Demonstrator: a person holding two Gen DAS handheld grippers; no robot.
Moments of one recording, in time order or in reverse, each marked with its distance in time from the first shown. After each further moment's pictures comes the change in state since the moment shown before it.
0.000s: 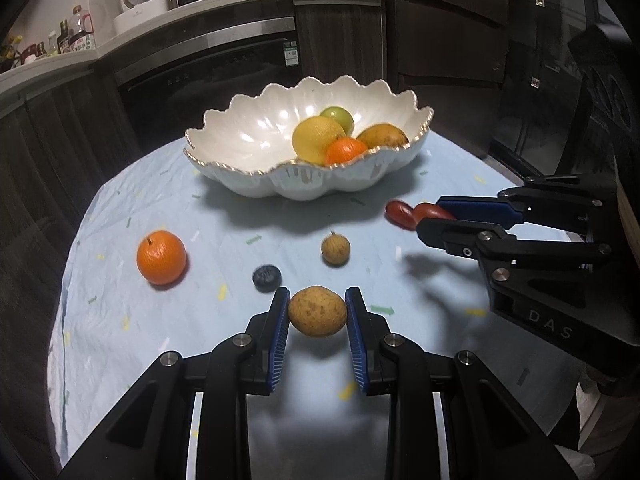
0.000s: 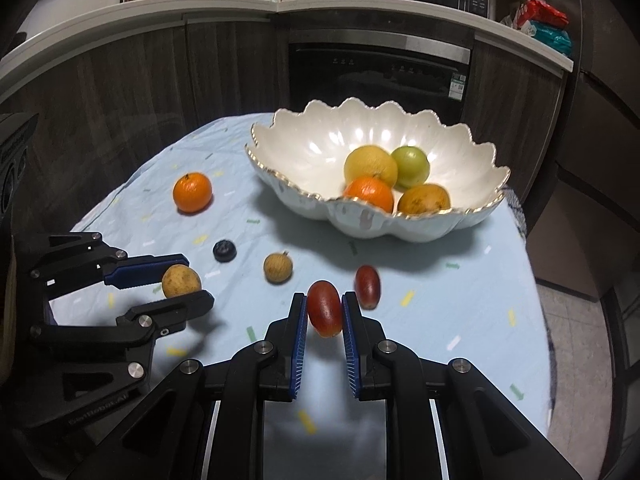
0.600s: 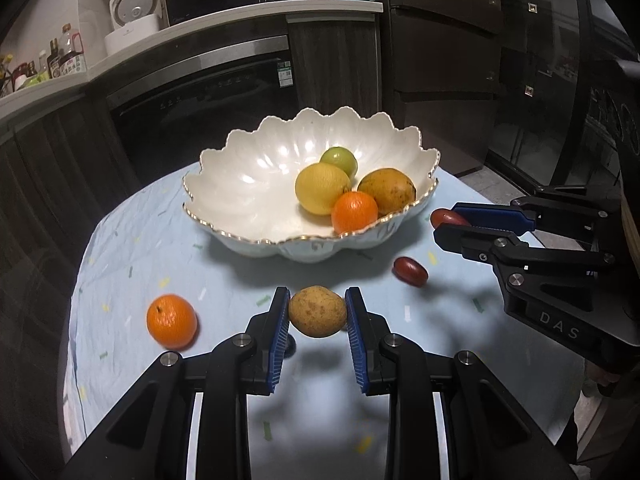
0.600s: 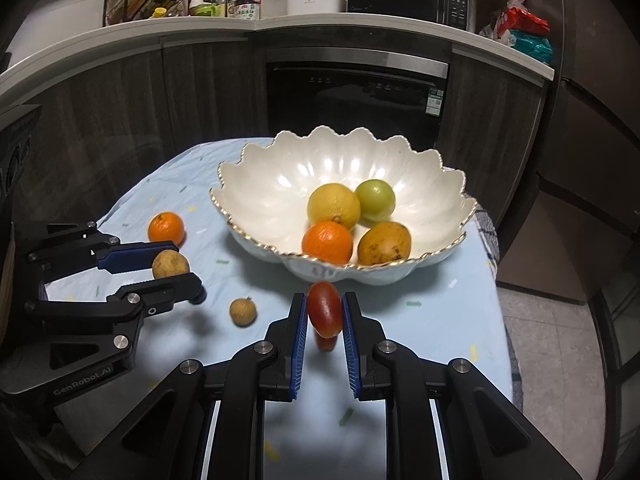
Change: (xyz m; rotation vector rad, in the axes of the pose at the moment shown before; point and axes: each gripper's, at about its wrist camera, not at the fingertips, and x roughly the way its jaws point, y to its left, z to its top) left arm 0.003 0.011 0.044 0.035 -0.043 -0.022; right arm -0.005 -0.022 0.027 0.028 -0.040 -0.059
